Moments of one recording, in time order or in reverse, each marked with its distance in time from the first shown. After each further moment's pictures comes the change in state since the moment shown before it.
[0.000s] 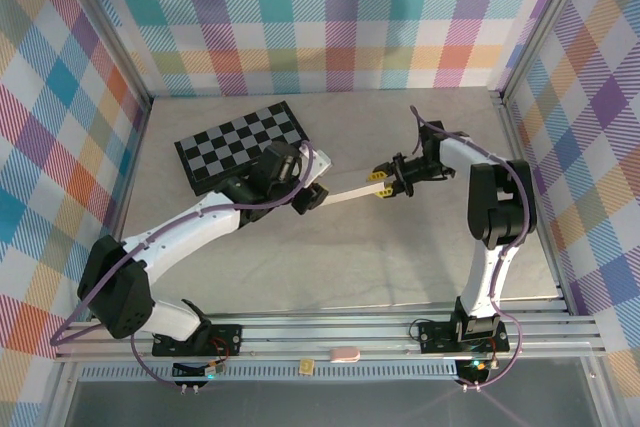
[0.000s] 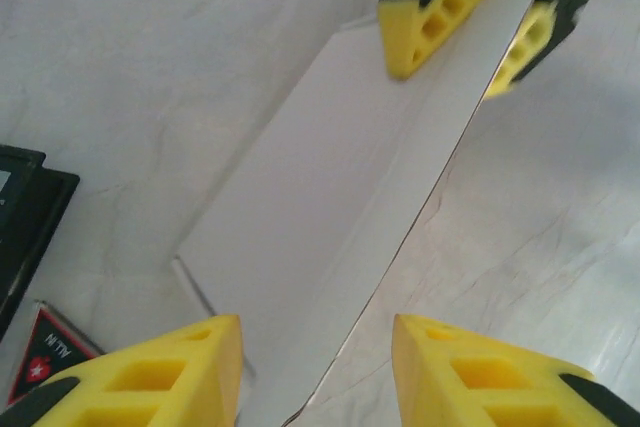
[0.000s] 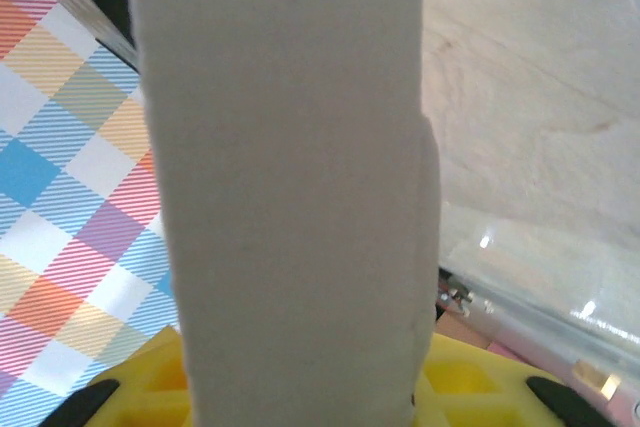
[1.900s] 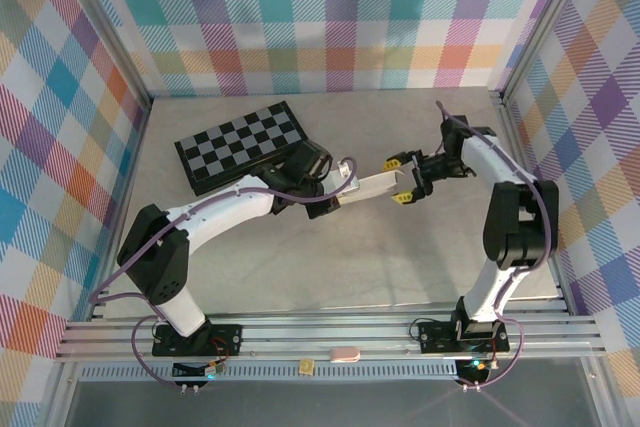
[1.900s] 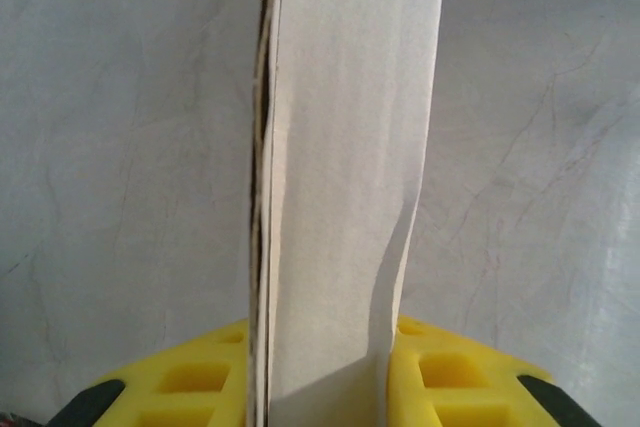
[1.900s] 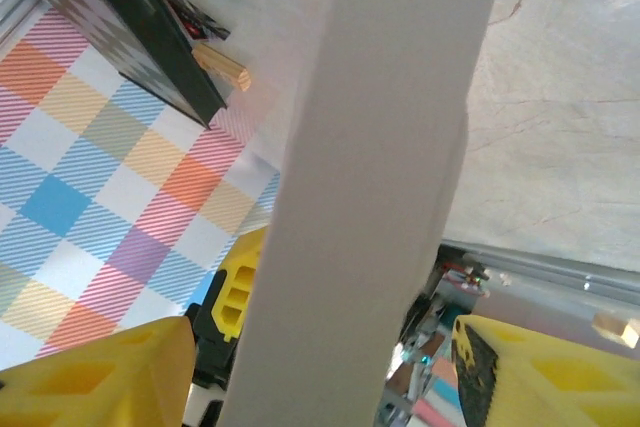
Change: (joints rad) left arm -0.058 0.245 0.210 -0.188 0.039 0.287; right arm -0.084 -0.215 -0.017 -0.171 0.104 0.049
